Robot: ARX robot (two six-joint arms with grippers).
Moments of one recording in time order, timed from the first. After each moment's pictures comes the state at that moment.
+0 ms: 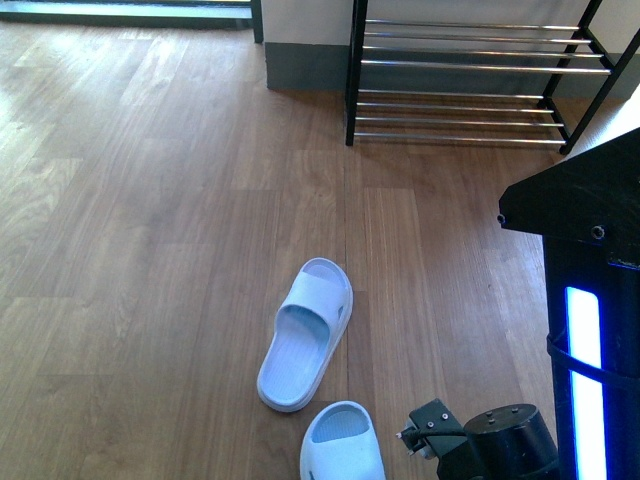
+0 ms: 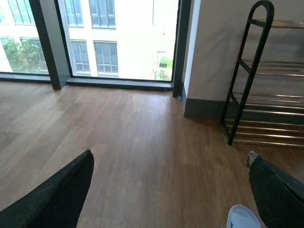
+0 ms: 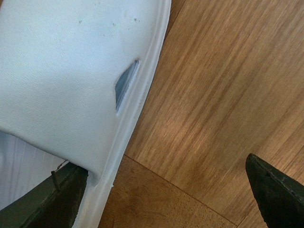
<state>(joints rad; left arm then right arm) 0.00 0.02 0.01 0.00 0.00 -0.01 0.26 3.01 0.79 1.08 -0.18 -0.01</state>
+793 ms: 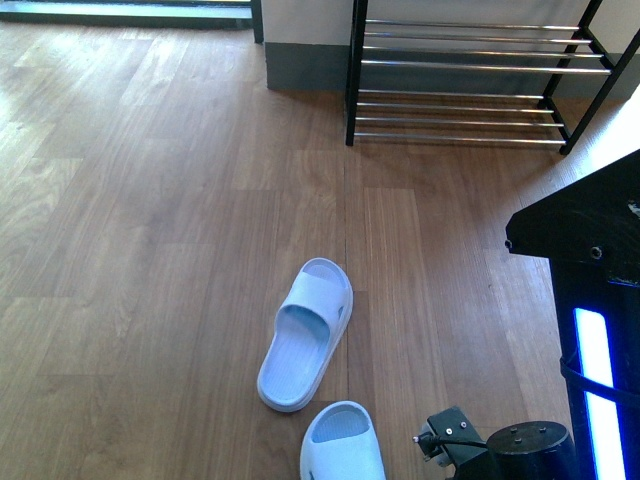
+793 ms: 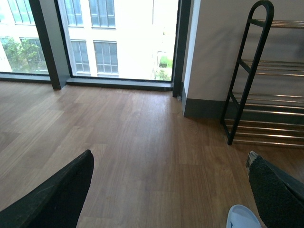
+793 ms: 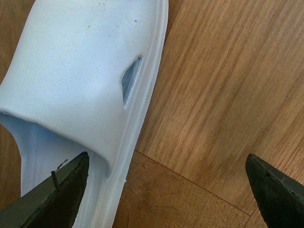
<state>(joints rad) 0.00 0.02 0.01 0.00 0.00 -0.01 0.23 3.06 0.74 1.24 -0.23 0.06</state>
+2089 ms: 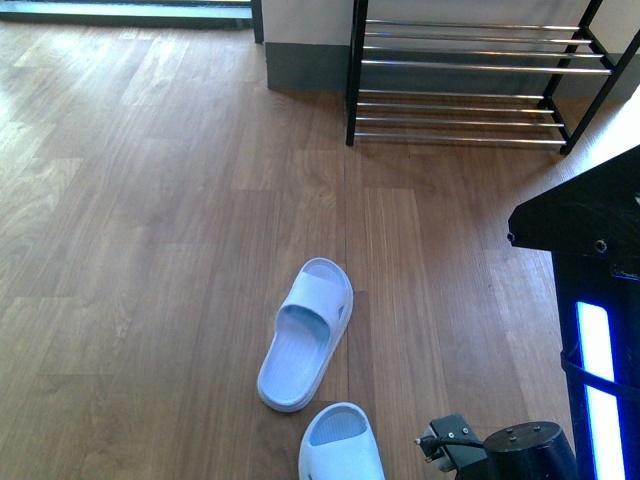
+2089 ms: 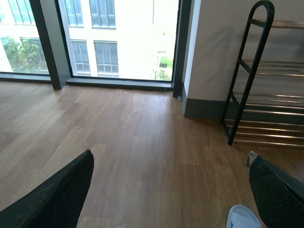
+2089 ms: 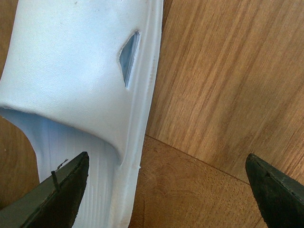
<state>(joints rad) 0.00 0.02 0.01 0.00 0.00 -0.01 0.22 3.05 0.75 1.16 -0.27 0.15</state>
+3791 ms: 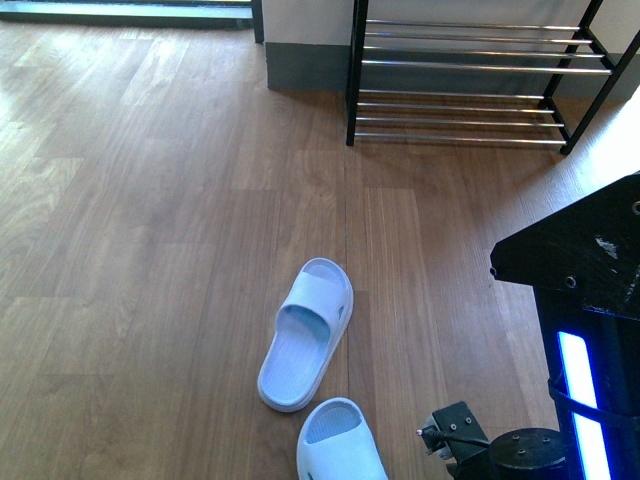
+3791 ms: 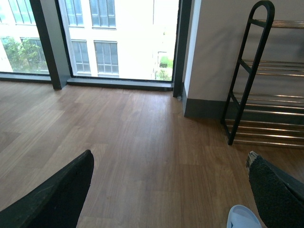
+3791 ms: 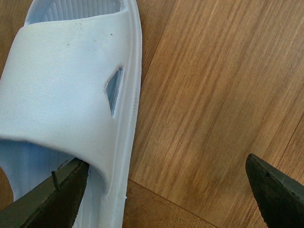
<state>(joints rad) 0.00 0.02 0.01 0.00 0.00 -0.01 0.24 3.13 0.76 1.39 -0.16 0.10</state>
